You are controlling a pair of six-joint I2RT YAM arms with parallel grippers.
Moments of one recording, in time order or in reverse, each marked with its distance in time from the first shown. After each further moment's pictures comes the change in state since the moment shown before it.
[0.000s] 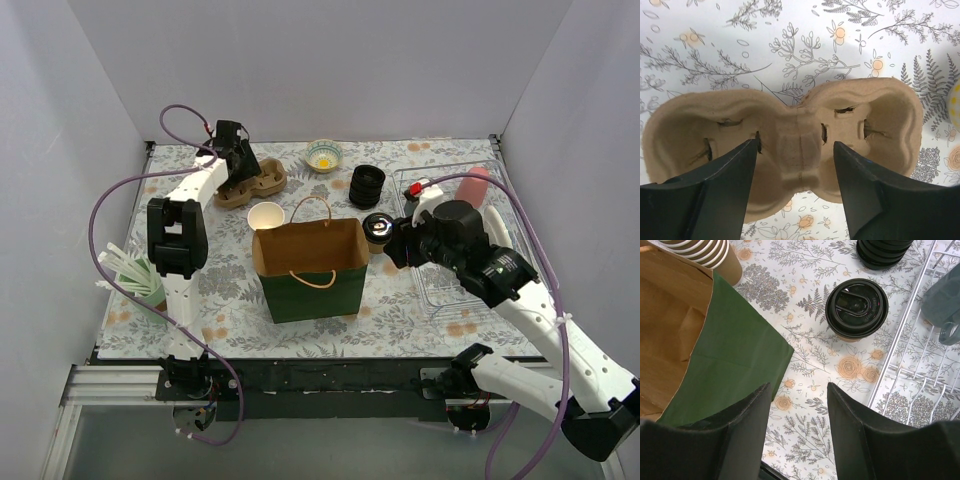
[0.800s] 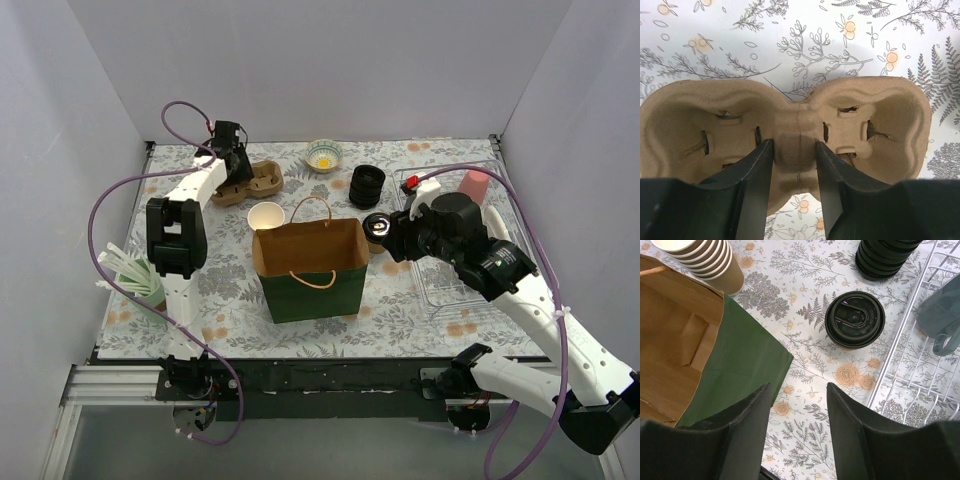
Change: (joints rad) left arm 0.008 0.002 -0.029 0.018 0.001 0.065; right arm 0.000 0.054 0.063 -0.004 0.000 -0.023
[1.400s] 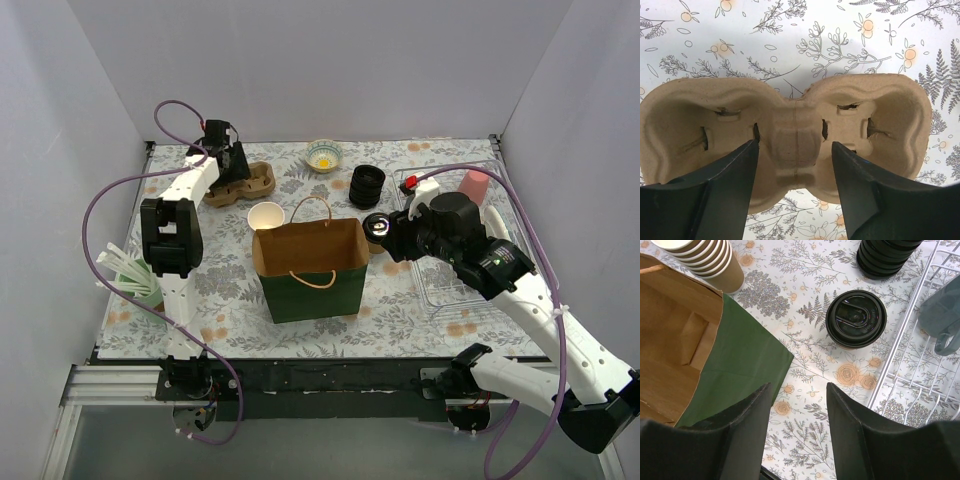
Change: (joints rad) left arm 0.046 0.000 0.016 -0.034 0.042 0.090; right arm 0.000 0.009 0.000 0.000 -0.004 0.000
